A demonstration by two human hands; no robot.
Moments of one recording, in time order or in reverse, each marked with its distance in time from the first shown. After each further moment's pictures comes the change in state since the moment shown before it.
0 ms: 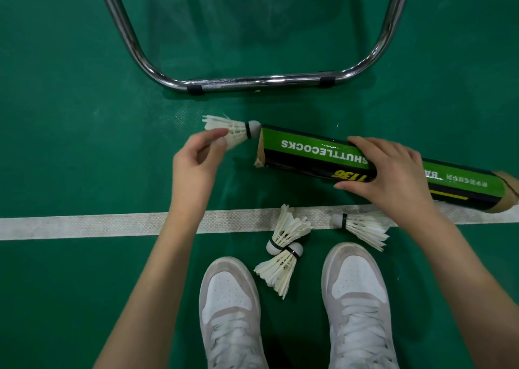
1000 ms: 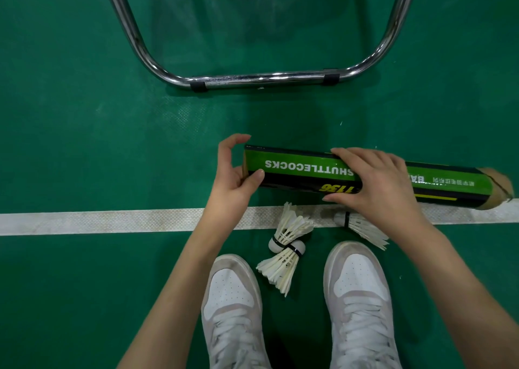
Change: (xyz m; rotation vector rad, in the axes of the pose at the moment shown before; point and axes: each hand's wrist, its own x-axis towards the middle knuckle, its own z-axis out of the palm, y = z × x) left_hand -0.030 -0.007 0.021 -0.181 -0.336 -0.052; right_hand -0.011 -0.018 0.011 -0.018 -0.034 -0.085
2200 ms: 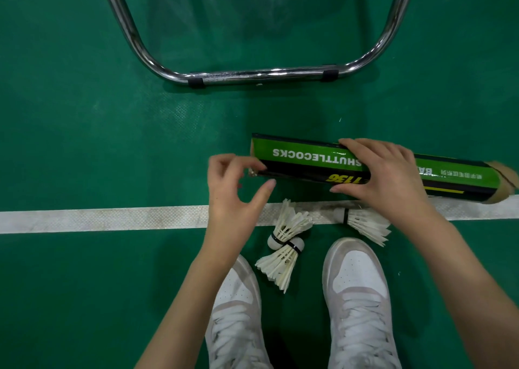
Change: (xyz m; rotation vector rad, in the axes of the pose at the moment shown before) left_hand -0.022 -0.007 0.012 0.426 0.233 0.253; right_hand 0.004 0.010 -0.006 -0.001 0.003 0.017
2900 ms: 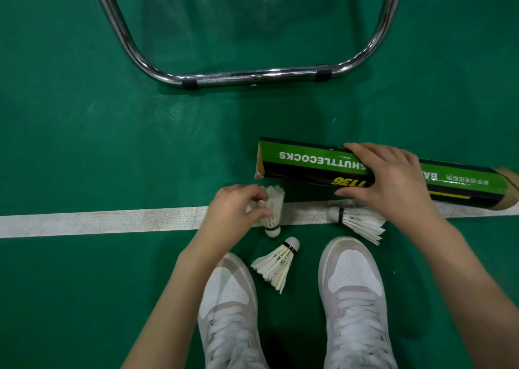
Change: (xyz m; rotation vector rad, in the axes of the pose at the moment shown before) left_hand 0.009 -0.022 0.000 0.400 -0.476 -0.032; right_hand -0.009 0.014 0.001 0.004 0.018 0.021
